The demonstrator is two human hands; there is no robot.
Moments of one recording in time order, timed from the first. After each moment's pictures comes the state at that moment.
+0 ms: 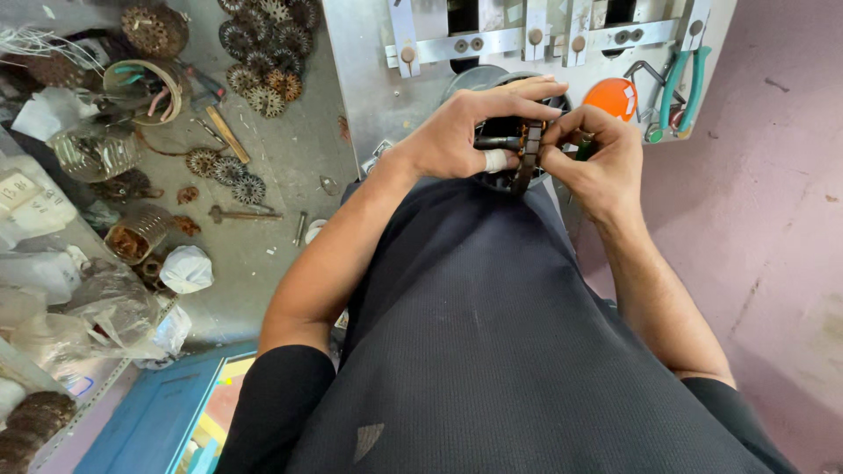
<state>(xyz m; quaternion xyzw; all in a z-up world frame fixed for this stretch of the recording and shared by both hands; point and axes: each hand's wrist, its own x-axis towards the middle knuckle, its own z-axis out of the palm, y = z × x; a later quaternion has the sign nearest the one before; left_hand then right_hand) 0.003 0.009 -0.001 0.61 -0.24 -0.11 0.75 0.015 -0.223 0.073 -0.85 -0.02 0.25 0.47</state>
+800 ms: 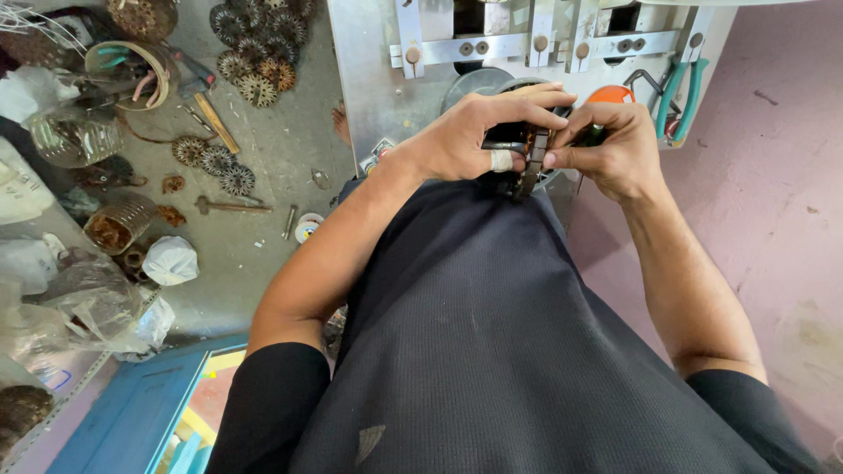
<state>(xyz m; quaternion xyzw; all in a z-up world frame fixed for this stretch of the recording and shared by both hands) 0.005 0.003 -0.011 0.59 -0.23 -0.10 0.77 0.052 -0.244 0.056 -0.73 -0.03 0.38 0.56</state>
